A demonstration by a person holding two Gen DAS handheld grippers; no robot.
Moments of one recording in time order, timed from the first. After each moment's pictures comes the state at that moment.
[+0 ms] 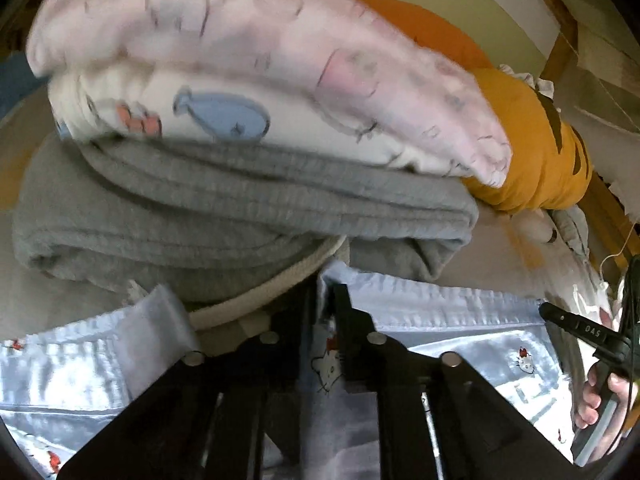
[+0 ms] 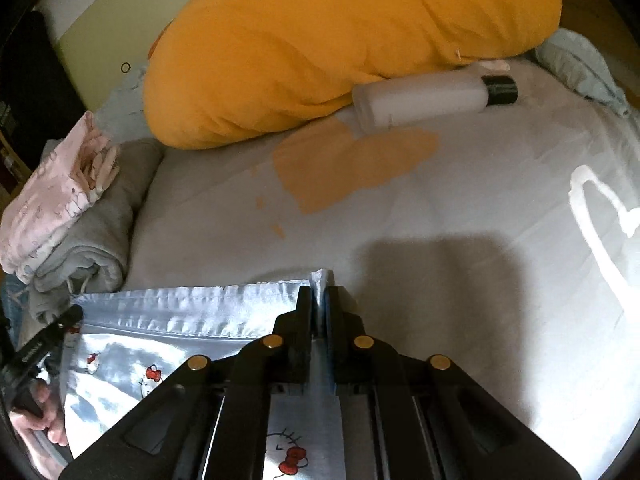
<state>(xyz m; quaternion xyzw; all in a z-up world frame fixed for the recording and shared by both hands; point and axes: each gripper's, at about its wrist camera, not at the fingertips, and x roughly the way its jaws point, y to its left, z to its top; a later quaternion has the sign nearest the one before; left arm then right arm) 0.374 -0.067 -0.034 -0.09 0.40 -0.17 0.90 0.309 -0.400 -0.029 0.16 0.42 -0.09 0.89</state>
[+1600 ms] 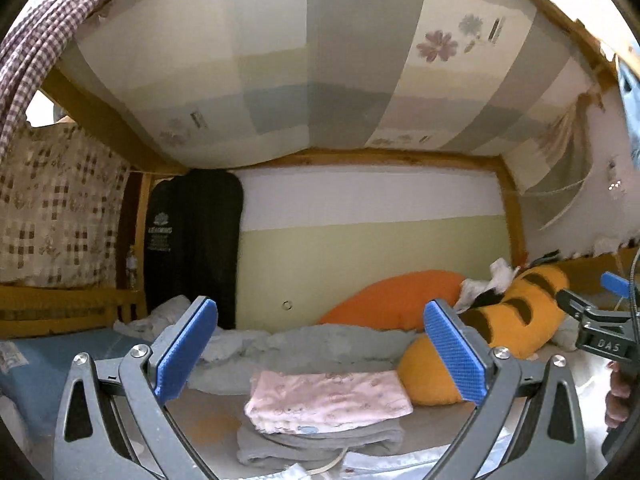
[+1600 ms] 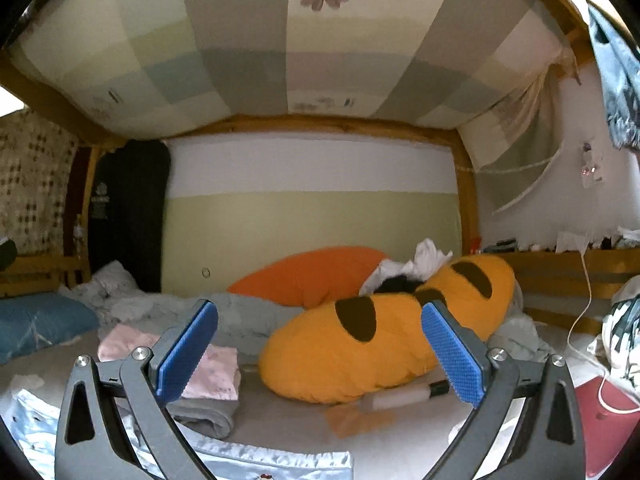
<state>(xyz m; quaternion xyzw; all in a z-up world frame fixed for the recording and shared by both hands) 0.096 -0.047 0.187 0.01 -0.10 -0.06 0.99 0.076 -0.291 0.186 -0.01 -0.06 -0.10 0.99</state>
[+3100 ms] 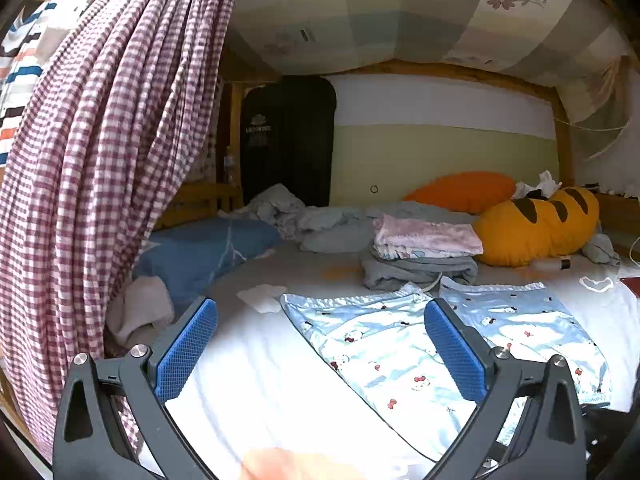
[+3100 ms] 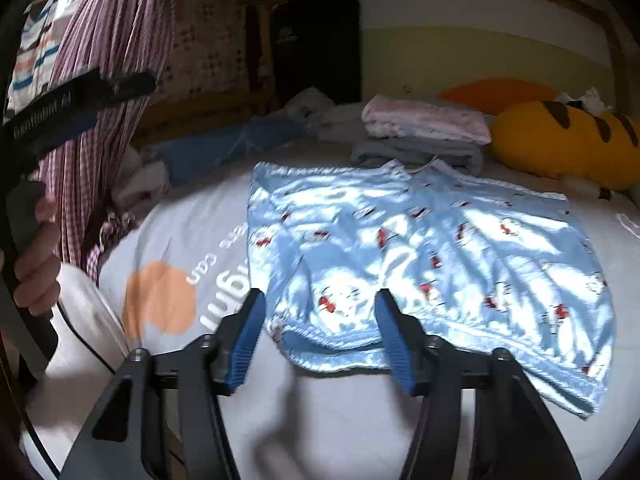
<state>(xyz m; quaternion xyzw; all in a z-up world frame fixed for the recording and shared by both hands) -0.086 0.091 0.071 0.00 0.09 0.08 0.99 -0.098 -0.071 -0.031 -0.03 0.26 0.21 0.94</state>
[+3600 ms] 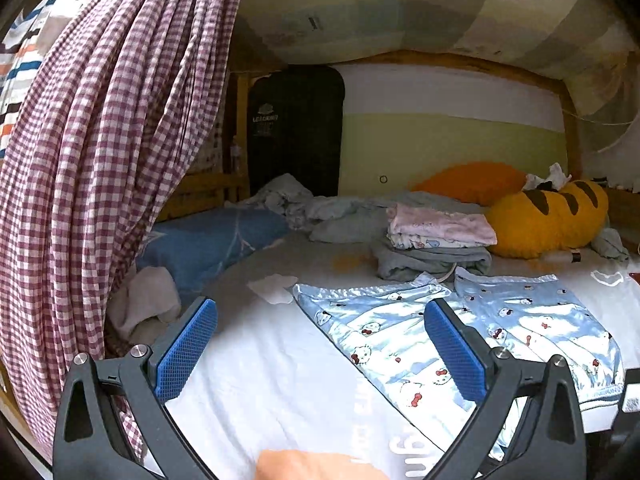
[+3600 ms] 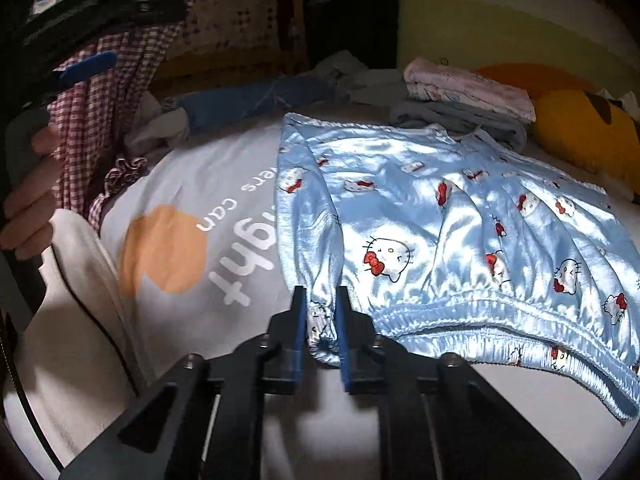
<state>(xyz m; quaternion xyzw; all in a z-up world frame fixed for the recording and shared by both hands) -0.071 0.110 0.061 0.00 0.11 0.09 0.99 -0.089 -0.041 -0.059 -0.07 0.29 0.25 0.92</state>
